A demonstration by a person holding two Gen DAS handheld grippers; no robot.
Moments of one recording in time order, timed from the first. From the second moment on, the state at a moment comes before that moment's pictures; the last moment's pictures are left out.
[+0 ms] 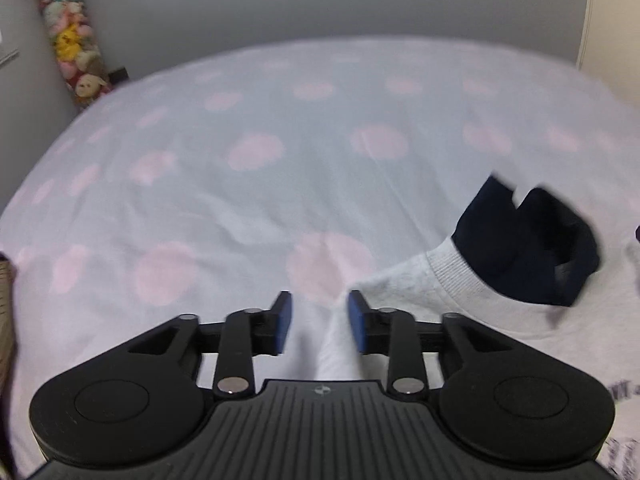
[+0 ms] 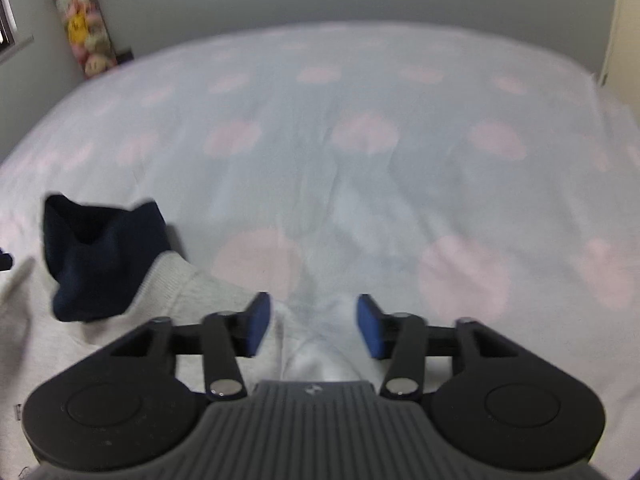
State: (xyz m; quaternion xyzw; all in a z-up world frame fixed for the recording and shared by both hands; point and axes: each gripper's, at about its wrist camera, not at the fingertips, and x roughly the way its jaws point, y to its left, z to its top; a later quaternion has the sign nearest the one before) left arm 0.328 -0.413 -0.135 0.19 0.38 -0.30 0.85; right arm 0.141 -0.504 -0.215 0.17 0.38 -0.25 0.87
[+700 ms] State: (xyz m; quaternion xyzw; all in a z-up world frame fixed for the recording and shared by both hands) left arm 0.097 -0.167 -0.097 0.23 0.43 -0.26 0.83; right arm -0.109 -0.262 -0.179 0.24 0.32 -0.17 0.90
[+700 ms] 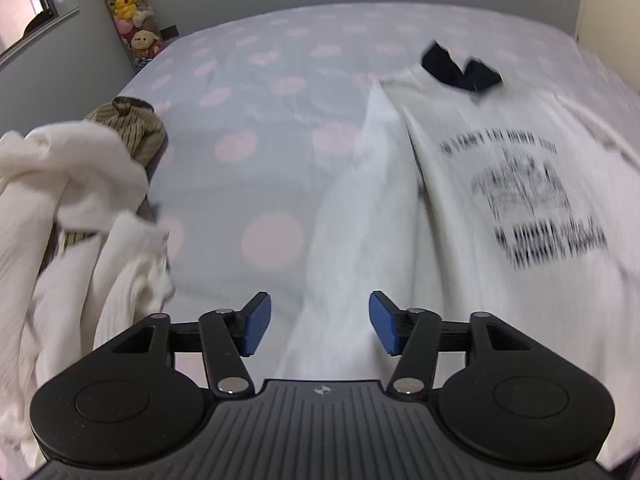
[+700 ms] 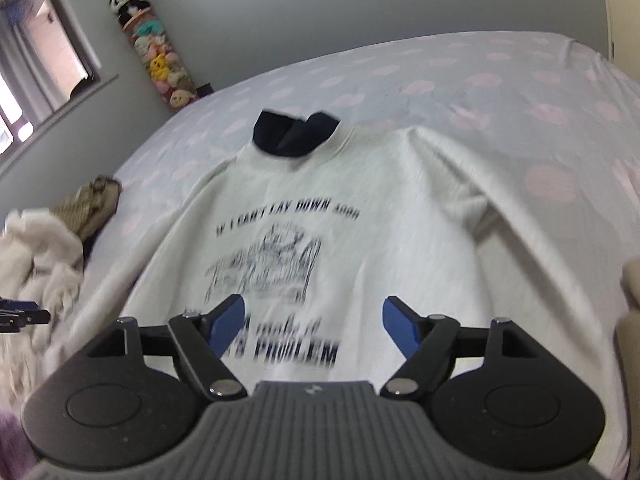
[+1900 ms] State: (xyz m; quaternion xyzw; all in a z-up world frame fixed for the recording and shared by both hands) left arm 0.237 -0.050 -0.016 0.08 0.40 -0.19 0.89; right arm -0.108 -0.171 -0.203 0.00 0.31 -0.19 0.93
